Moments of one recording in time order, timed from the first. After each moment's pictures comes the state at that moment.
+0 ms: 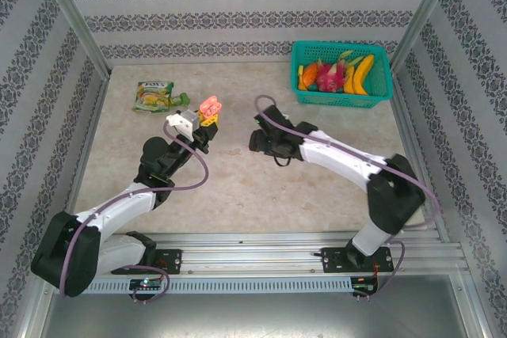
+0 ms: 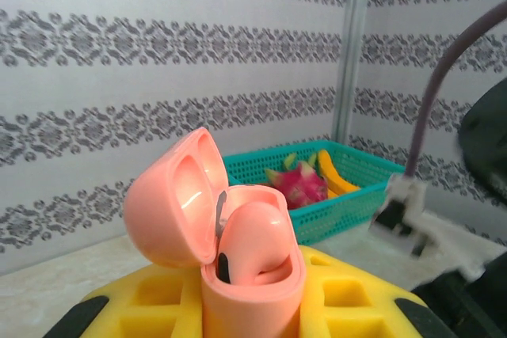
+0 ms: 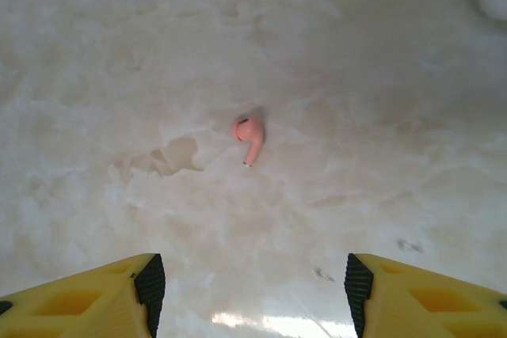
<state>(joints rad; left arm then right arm) -0.40 1.14 0.47 0.84 0.20 -0.06 0.72 1.69 1.26 -0.59 0.11 0.84</state>
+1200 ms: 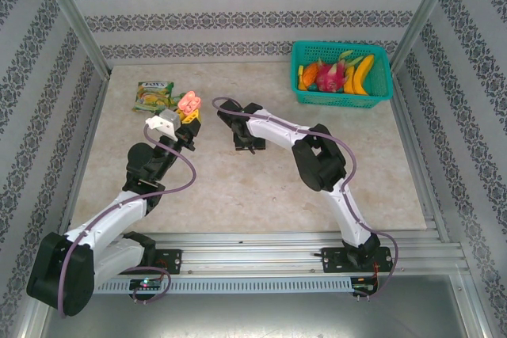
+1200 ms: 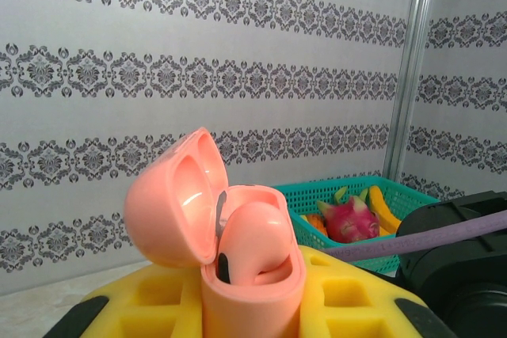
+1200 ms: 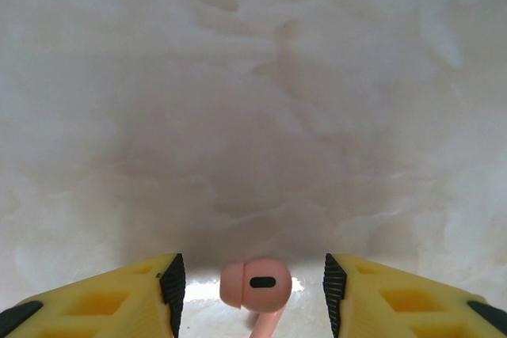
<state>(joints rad) -0.31 1.03 0.43 0.84 0.14 -0.09 0.73 2.33 1.91 -1.00 0.25 0.76</state>
